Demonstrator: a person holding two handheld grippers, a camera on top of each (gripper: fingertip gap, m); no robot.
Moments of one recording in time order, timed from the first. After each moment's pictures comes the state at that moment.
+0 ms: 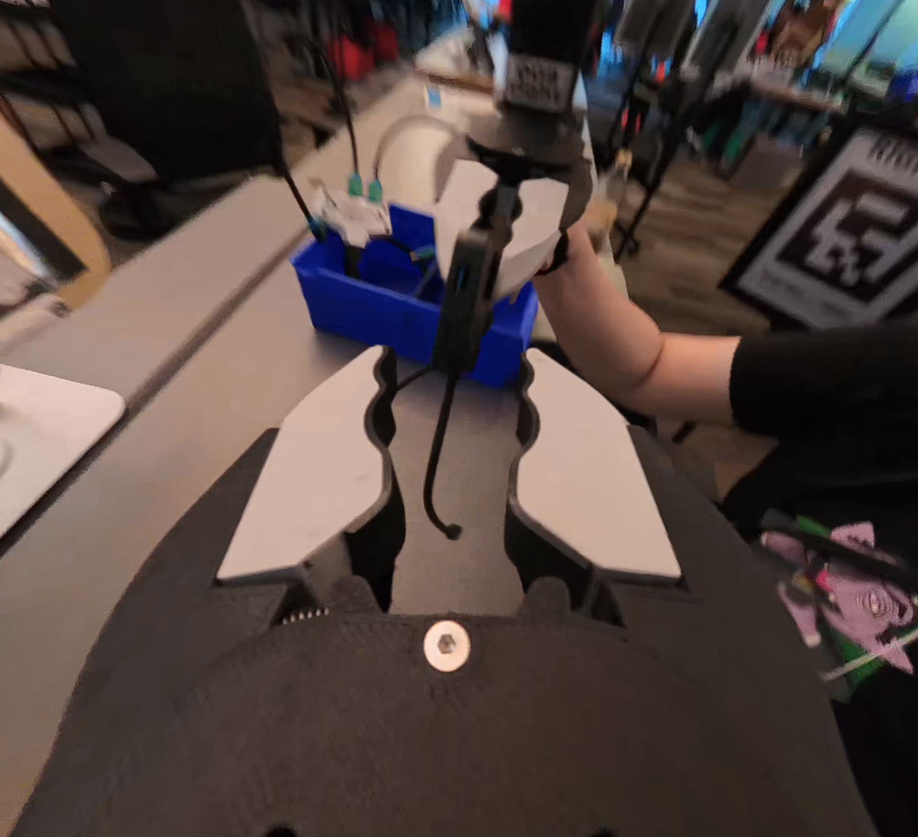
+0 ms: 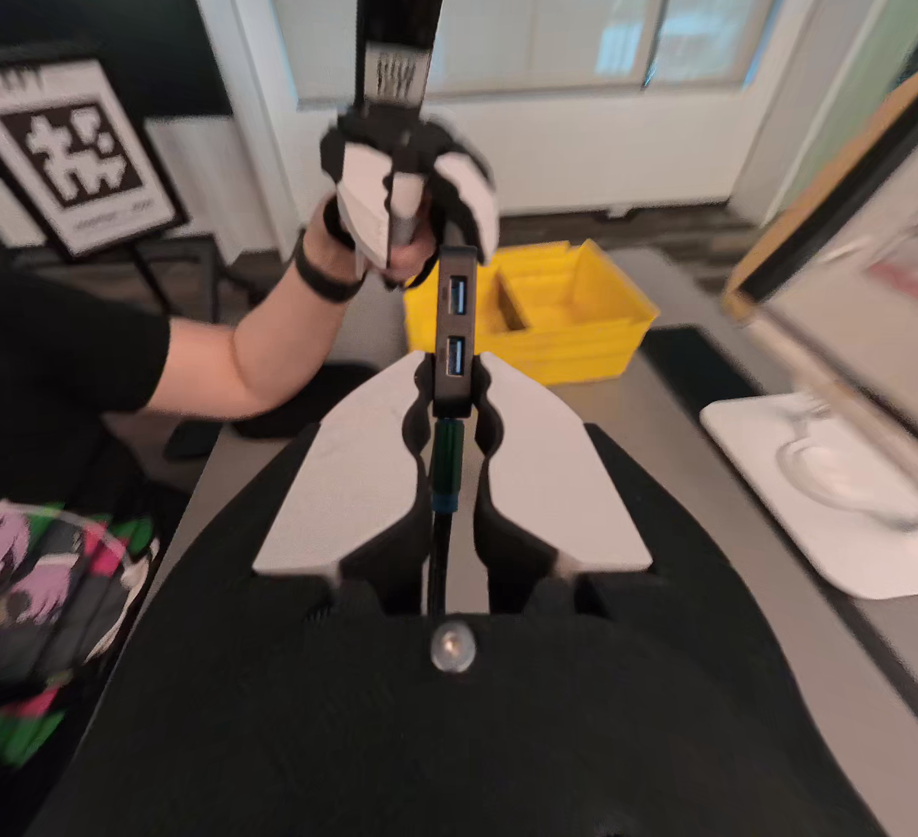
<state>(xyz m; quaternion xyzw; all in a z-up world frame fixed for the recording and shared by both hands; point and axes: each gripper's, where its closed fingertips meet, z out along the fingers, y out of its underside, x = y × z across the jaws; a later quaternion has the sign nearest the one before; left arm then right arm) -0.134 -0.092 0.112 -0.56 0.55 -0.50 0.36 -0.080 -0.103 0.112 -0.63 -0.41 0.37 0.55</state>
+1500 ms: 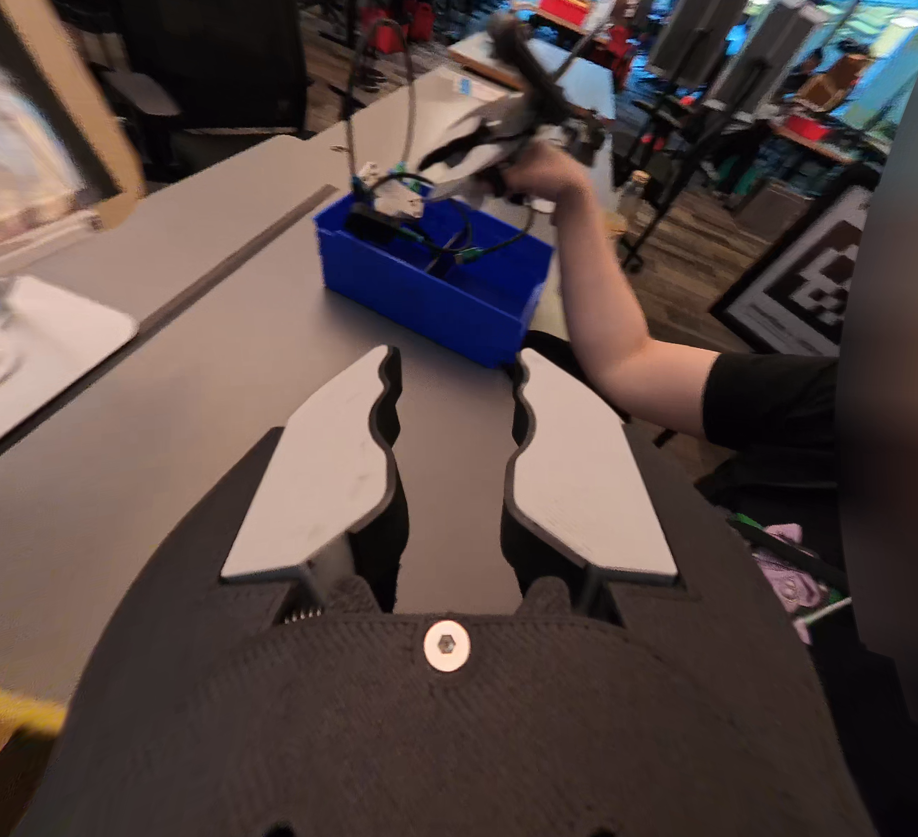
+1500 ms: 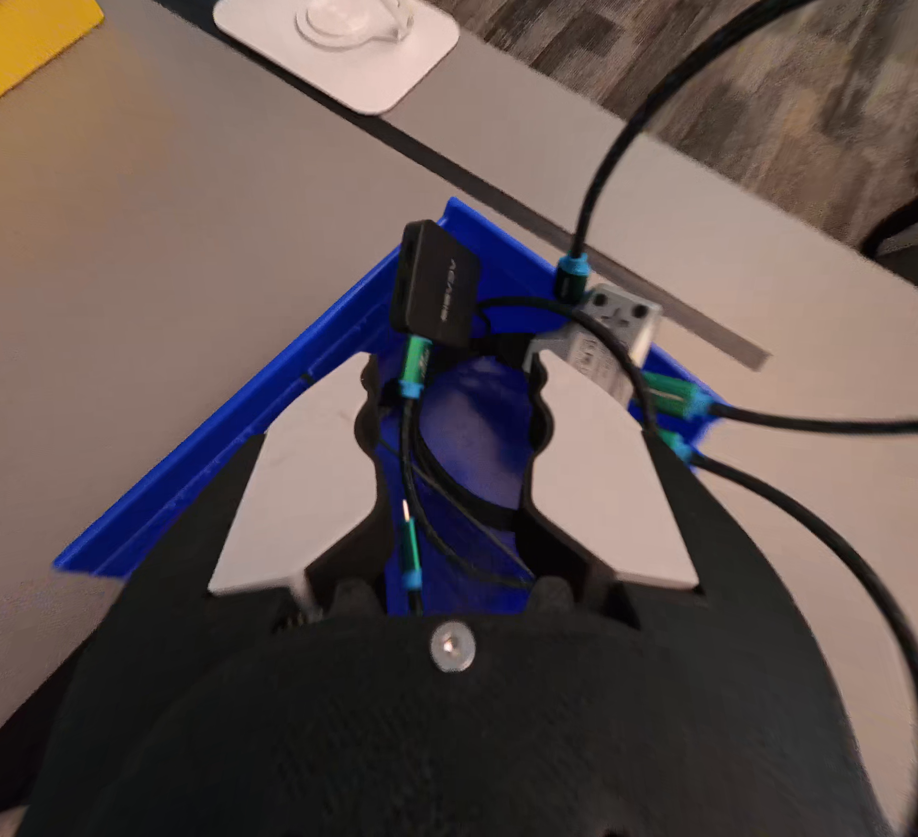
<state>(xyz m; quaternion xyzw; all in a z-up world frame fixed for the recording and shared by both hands) -0.166 -0.080 0.112 -0.62 0.51 -0.49 0.33 0.207 -0.078 0.007 -0.89 -0.15 0.03 0.43</state>
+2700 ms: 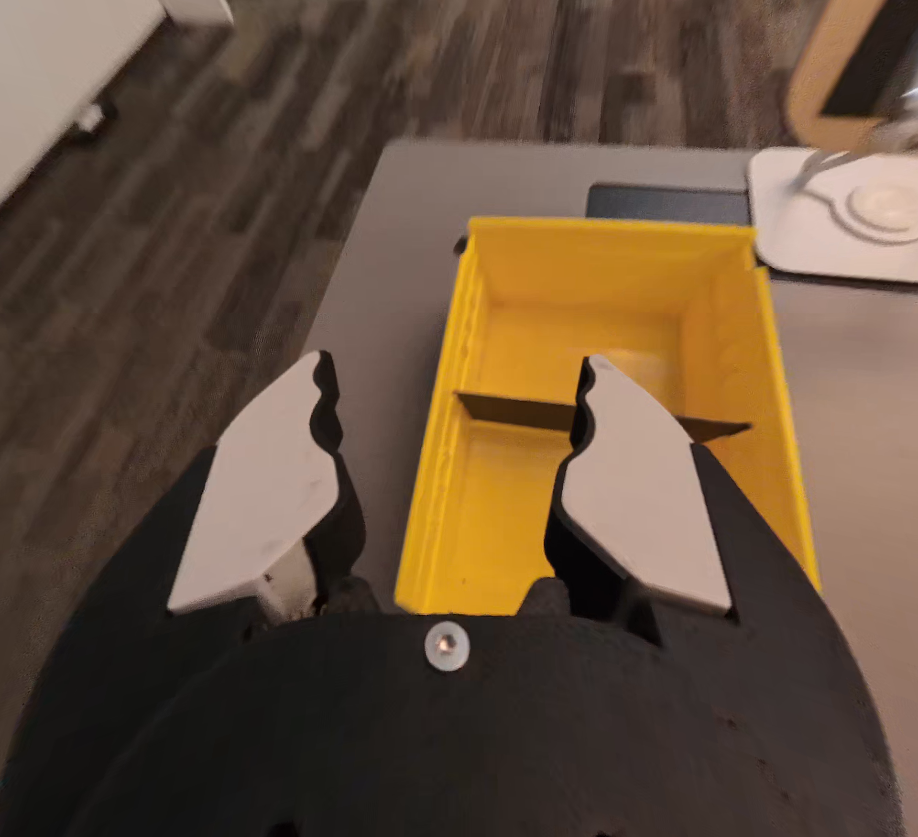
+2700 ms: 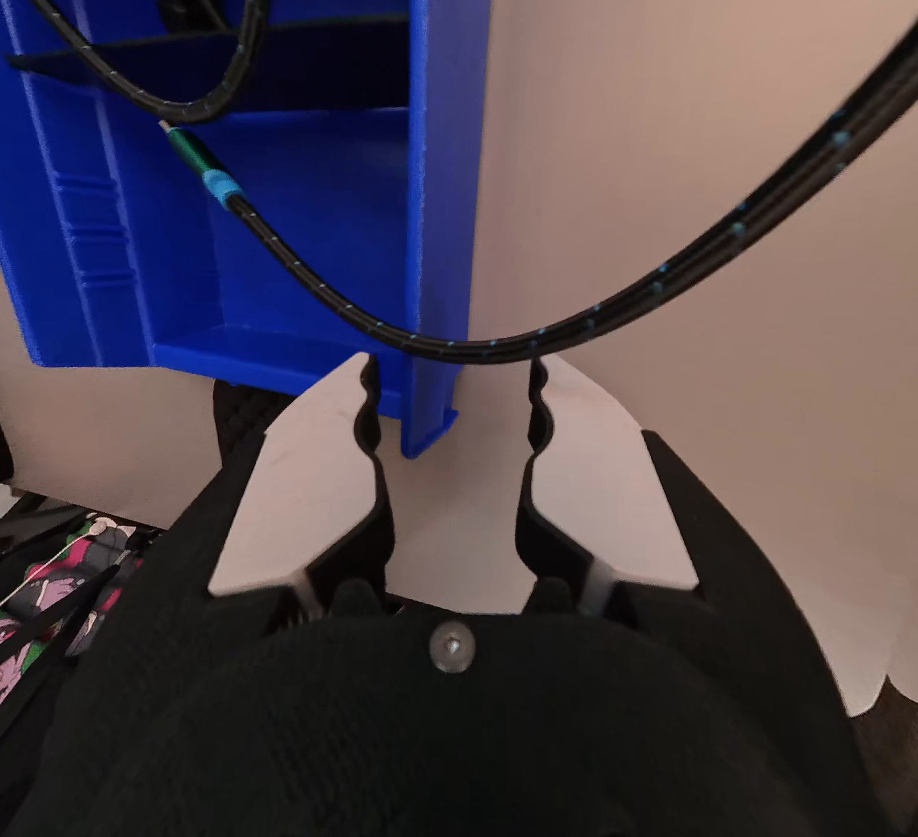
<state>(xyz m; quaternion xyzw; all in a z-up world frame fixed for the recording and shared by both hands) -0.451 0.092 0.055 -0.88 0.06 0.04 0.47 0.274 -0.261 -0.088 -0.96 0.18 0.15 0.16</state>
